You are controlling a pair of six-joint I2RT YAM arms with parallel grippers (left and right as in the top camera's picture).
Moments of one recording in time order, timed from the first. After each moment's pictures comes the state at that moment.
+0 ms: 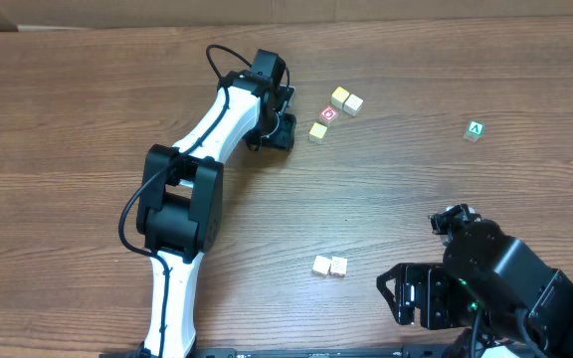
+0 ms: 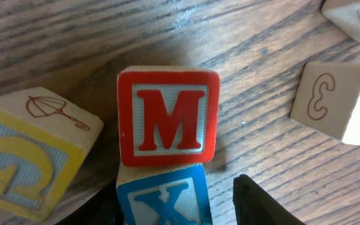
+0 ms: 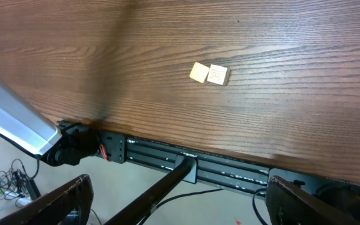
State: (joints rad) left arm -0.33 2.31 1.82 -0.89 0.16 -0.07; right arm 0.89 0.96 1.50 -1.58 -0.05 0.86
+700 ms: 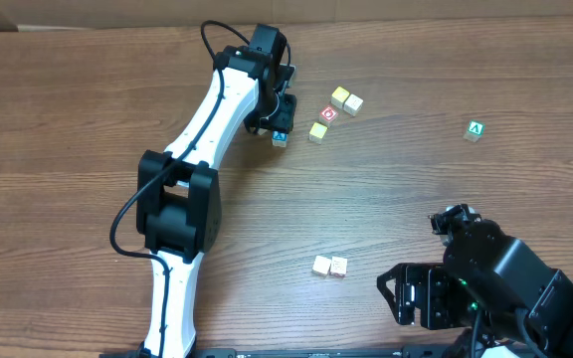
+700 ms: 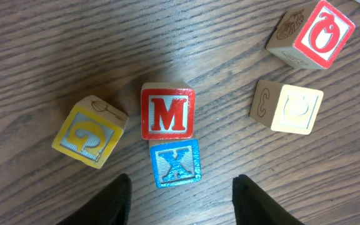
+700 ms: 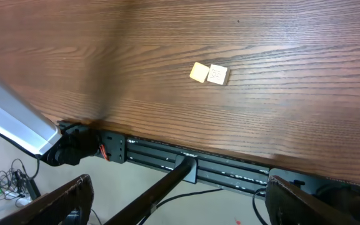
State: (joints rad) left arm -0.33 2.31 2.03 -1.08 0.13 -0.08; right arm 0.89 0.96 1.50 -1.58 -0.05 0.86
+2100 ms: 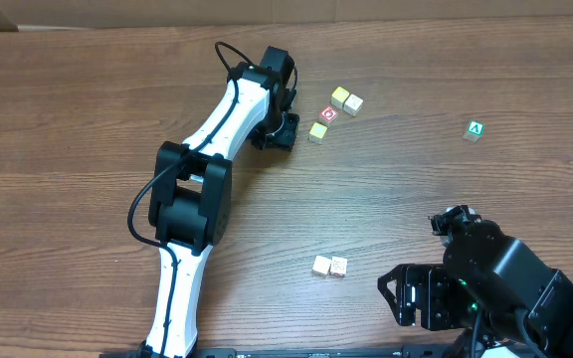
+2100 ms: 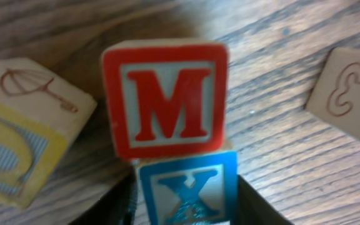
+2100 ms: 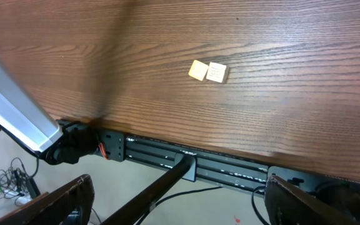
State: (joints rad) left arm -0.35 2.39 1.98 -1.07 0.11 -0.13; right arm 0.89 0.96 1.50 -1.59 -0.05 0.86
